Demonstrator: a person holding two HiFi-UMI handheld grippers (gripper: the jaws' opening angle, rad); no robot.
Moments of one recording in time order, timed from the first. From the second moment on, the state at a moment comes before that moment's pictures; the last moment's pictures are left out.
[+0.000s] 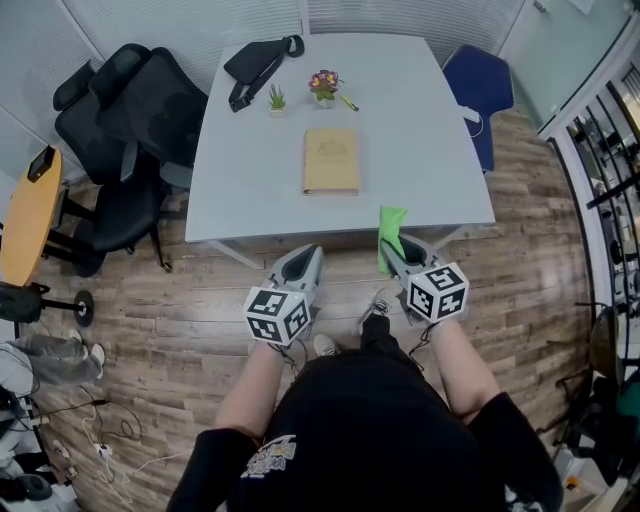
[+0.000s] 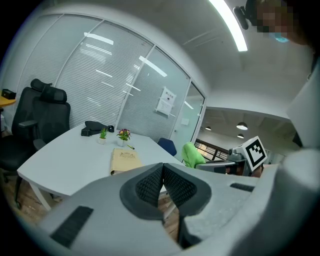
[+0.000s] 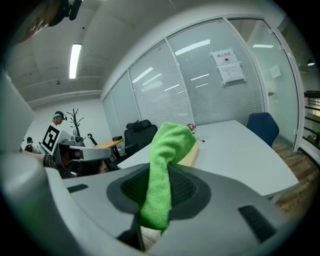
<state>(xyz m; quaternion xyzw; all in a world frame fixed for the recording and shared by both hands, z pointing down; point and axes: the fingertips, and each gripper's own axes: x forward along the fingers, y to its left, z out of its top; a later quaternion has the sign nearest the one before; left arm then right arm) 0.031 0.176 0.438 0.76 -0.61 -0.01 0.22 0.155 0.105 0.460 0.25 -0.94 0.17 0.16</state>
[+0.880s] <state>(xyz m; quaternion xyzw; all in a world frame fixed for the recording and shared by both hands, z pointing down) 0.048 0.190 0.439 0.77 -0.61 -0.01 0.22 0.170 0.119 0.463 0.26 -0.94 0.18 0.15</state>
